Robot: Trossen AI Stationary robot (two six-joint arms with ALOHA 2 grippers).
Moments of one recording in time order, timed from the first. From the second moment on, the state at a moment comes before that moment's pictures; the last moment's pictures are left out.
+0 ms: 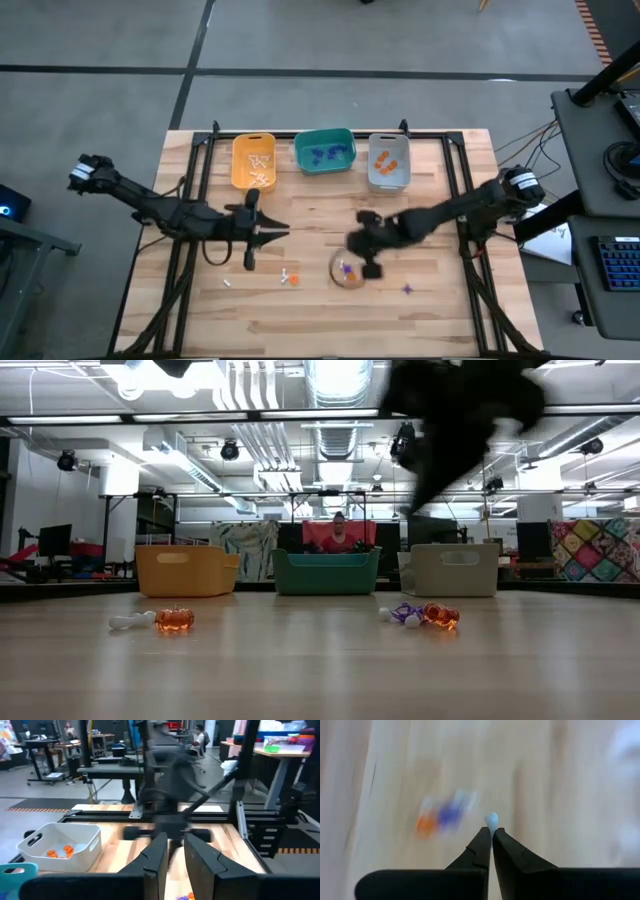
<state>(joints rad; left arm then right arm) -0.41 1.00 0.69 0.23 -0.43 -0.07 0.24 1.62 1.07 -0.47 0.11 0.15</state>
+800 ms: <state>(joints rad) -0.49 0.78 0.69 0.12 -0.49 0.00 -0.24 2.02 1.32 0.61 0.02 -0.02</state>
